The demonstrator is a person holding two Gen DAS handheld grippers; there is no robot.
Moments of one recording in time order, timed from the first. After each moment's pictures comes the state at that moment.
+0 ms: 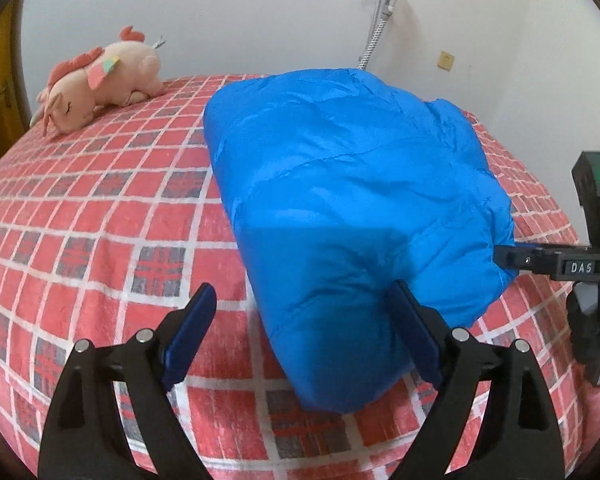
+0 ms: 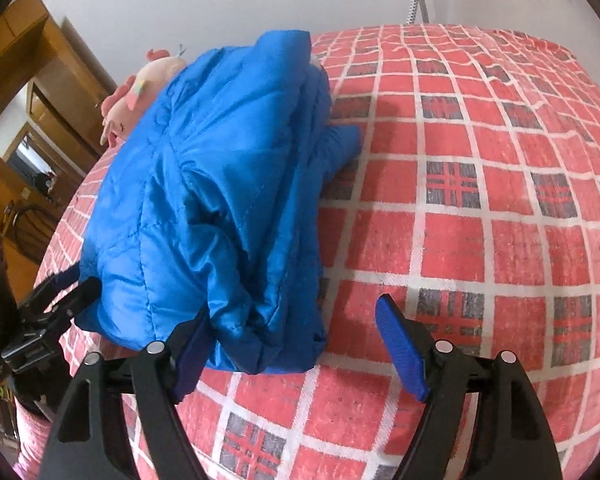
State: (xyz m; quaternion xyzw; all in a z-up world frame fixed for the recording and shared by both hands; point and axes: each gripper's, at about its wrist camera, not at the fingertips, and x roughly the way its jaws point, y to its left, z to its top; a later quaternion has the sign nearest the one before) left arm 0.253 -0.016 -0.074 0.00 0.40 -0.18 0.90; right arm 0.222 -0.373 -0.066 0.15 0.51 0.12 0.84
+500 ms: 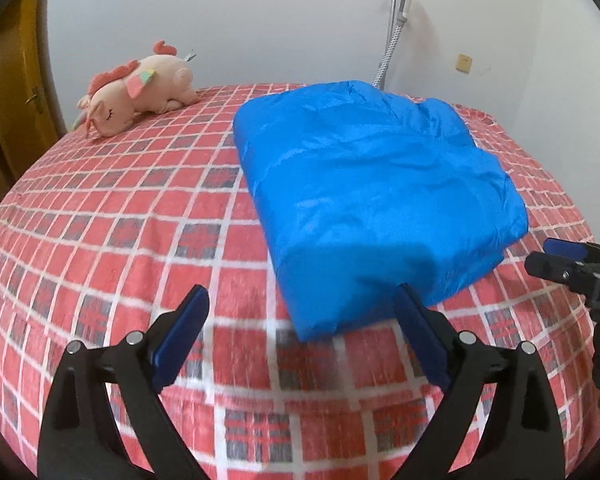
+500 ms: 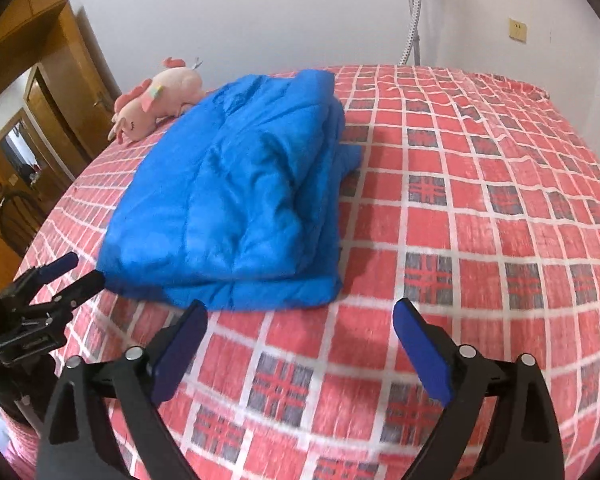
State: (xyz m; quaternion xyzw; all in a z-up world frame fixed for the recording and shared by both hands) left arm 0.195 -0.017 -0.054 0.03 0.39 -0.12 0.91; right arm 0.151 -0.342 -0.026 0.09 0.46 0.09 0.88
